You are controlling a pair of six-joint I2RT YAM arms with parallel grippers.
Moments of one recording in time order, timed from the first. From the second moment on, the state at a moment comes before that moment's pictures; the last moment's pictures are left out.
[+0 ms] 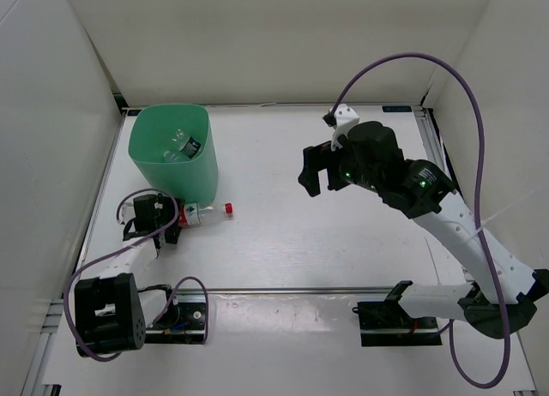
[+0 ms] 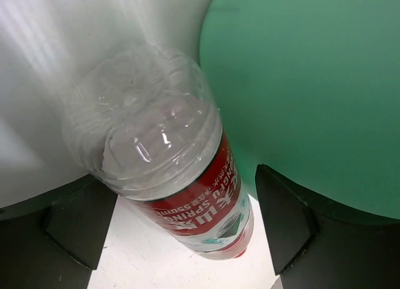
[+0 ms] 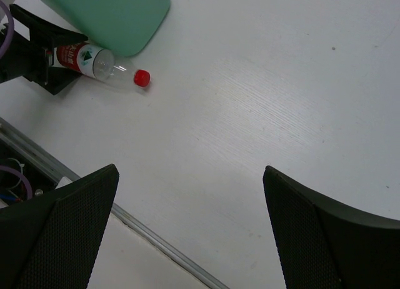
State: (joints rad) left arm 0.13 1.10 0.34 -0.02 -0.02 -1.27; right arm 0.82 1.20 1.55 -0.87 0.09 0.24
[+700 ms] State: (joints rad) left arm 0.13 0.69 0.27 -0.25 0.15 -1.26; right arm 0.78 1.25 1.50 -0.87 0.05 0.26
